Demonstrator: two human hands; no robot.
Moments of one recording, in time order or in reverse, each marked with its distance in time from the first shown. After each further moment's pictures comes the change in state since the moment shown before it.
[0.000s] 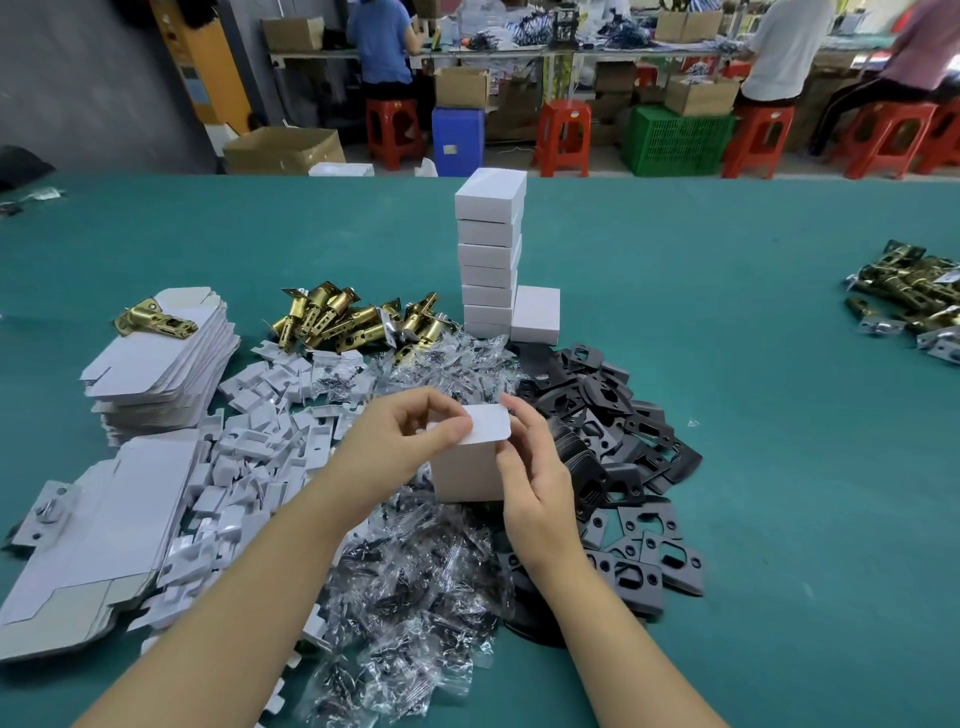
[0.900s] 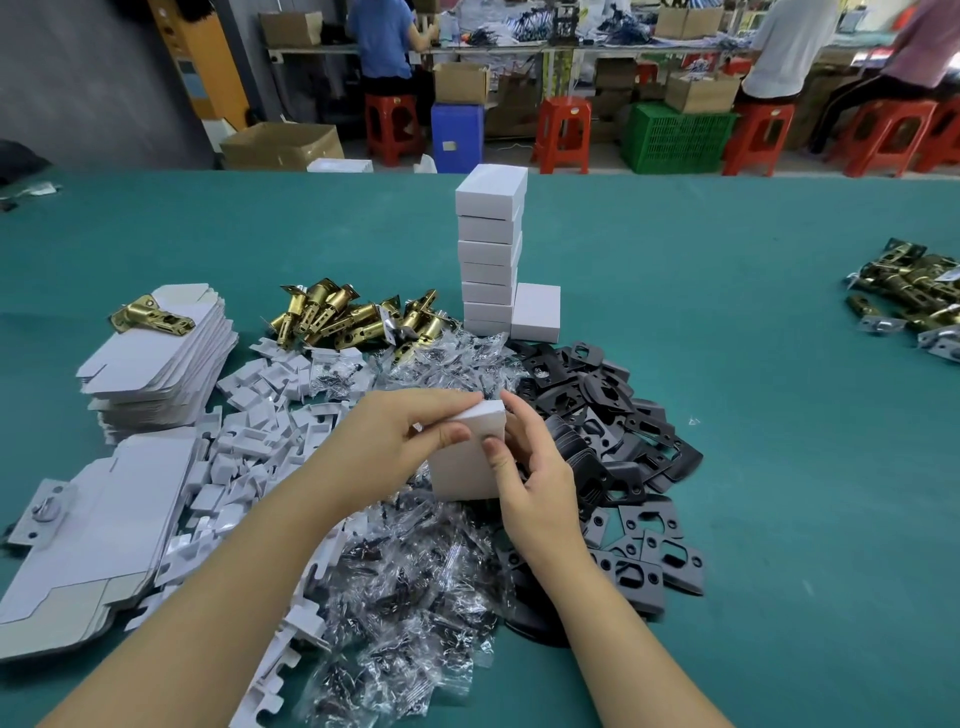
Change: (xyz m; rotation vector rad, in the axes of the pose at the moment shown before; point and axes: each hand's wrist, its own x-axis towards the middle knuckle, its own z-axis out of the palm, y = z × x) left_hand 0.002 0.011 -0.013 0.470 -0.100 0.313; right_hand 0.006 0.016 -0.001 -0.106 -0.012 0.017
